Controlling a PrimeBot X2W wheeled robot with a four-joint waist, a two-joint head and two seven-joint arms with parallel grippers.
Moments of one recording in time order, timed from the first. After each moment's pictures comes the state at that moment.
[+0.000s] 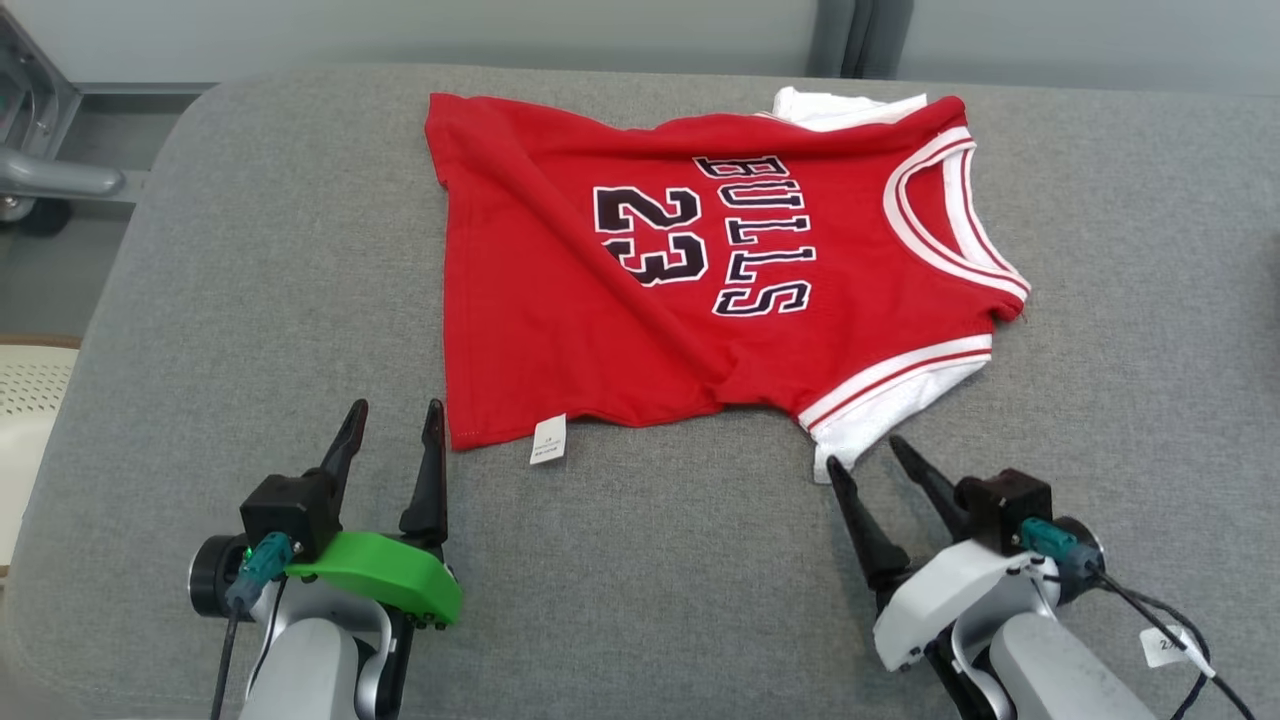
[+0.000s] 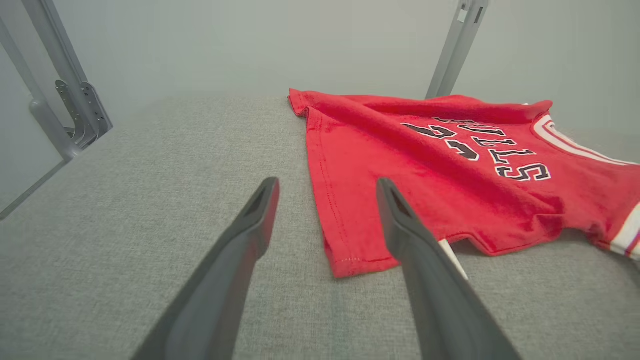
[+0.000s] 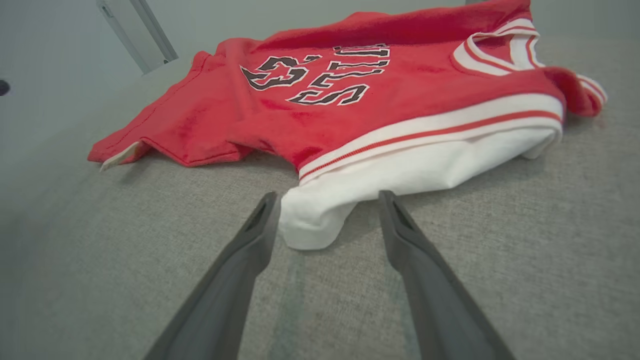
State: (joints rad) left arm -0.26 0.05 -0.12 0.46 -0.23 -0.13 -0.26; right arm -0.26 -0.15 0.35 0.49 0.33 0.13 -0.26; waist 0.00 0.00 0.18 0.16
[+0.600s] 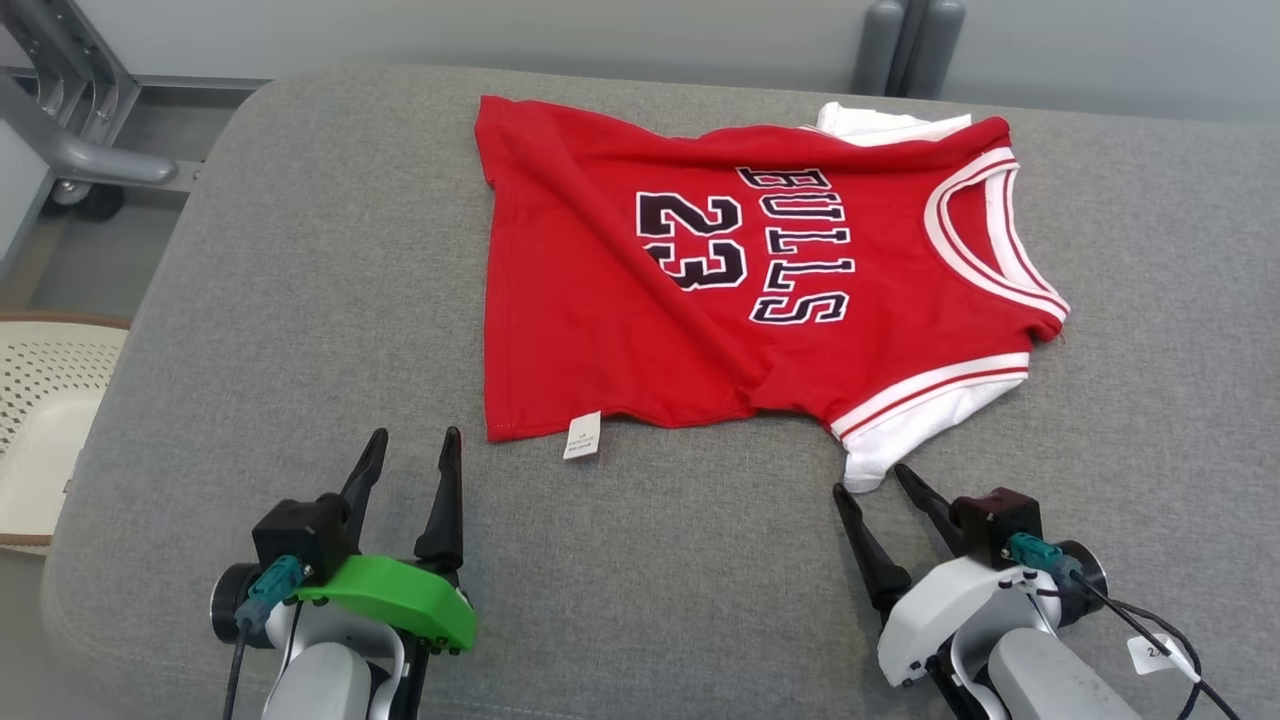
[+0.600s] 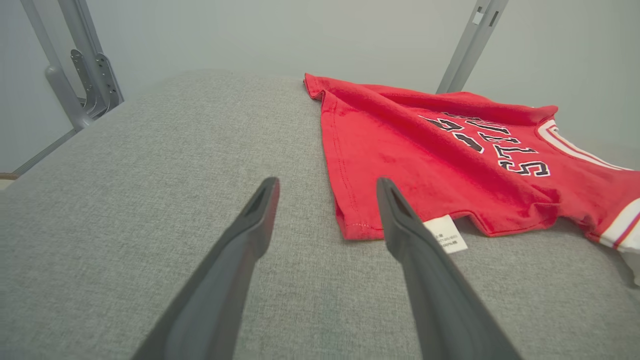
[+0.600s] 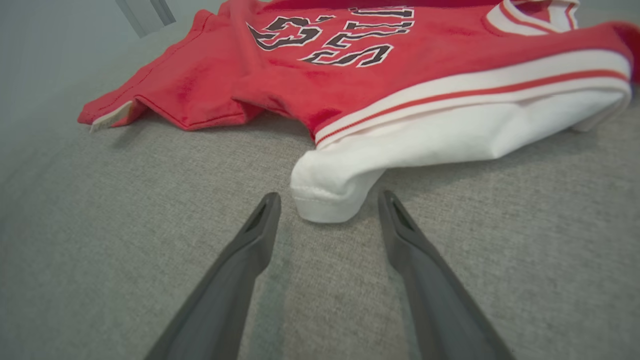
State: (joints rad) left arm -0.22 0.05 -0.16 0.46 -0.30 -0.13 -0.26; right arm -0.26 -0.13 0.34 0.58 0.29 0.13 -0.26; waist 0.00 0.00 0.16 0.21
